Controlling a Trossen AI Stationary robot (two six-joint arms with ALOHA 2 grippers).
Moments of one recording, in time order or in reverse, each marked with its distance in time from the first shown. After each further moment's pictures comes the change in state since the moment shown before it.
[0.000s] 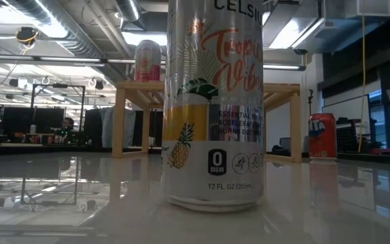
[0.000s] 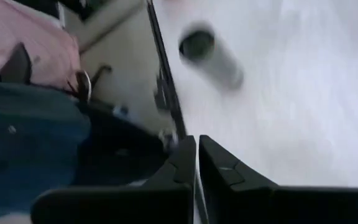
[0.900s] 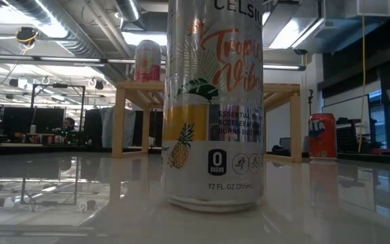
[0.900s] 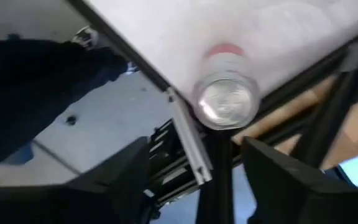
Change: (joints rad) left arm 0.000 0.000 -0.022 0.033 -0.020 0.047; right arm 0.329 0.103 -0.003 -0.366 -0.264 0.735
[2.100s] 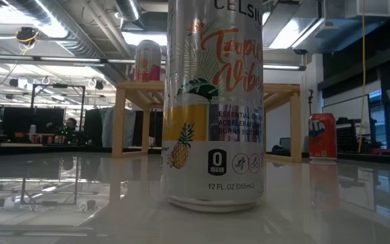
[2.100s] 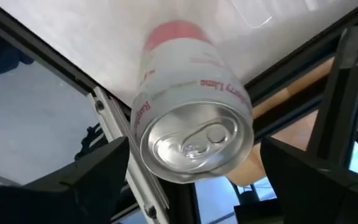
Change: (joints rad) left arm 0.000 0.000 0.000 0.000 0.030 0.026; right arm 0.003 0.165 -0.199 0.119 -0.168 -0.097
